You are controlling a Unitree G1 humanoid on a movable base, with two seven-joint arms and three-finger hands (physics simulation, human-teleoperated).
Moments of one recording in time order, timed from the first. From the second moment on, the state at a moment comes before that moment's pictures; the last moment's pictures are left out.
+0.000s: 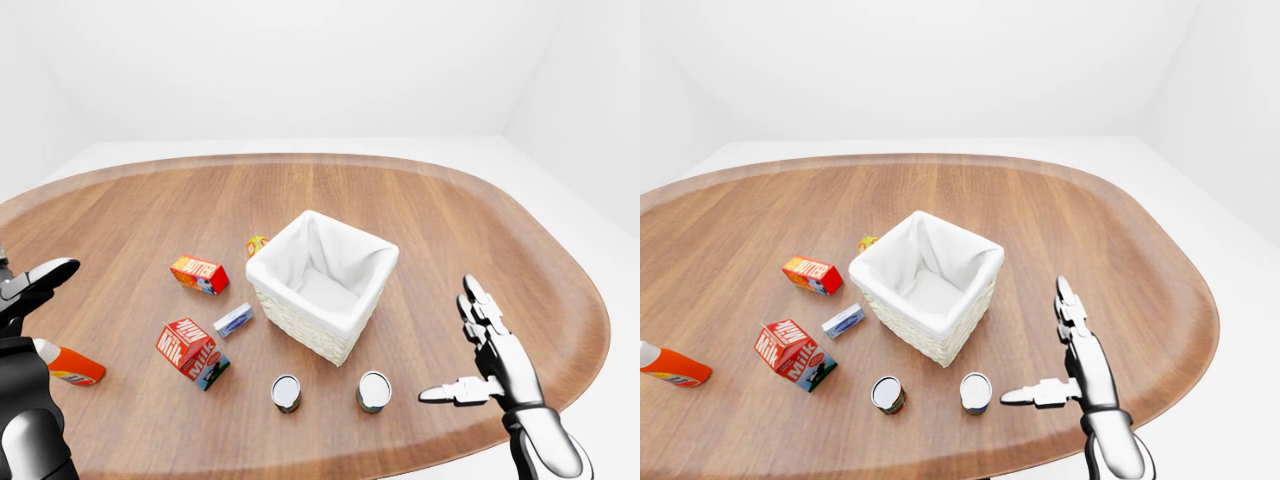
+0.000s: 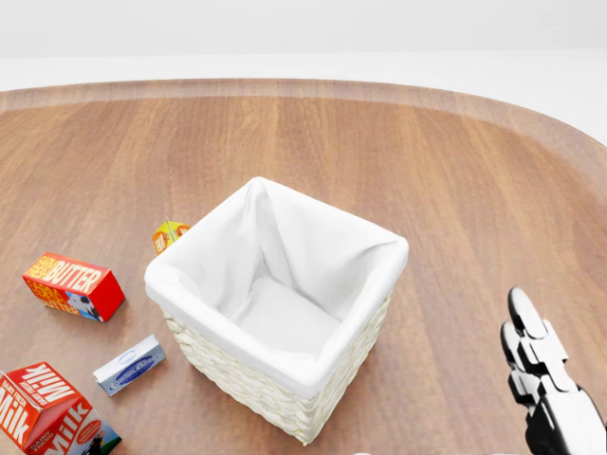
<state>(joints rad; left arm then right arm) -0.10 0.40 0.69 -0.26 -0.72 0.09 0.12 0.39 0.06 -0.29 -0.50 -0.12 0.09 0.41</state>
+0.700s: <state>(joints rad) -0.10 0.40 0.69 -0.25 -0.71 0.09 0.11 0.46 0.05 -0.18 -0.35 -0.20 0.06 0.40</state>
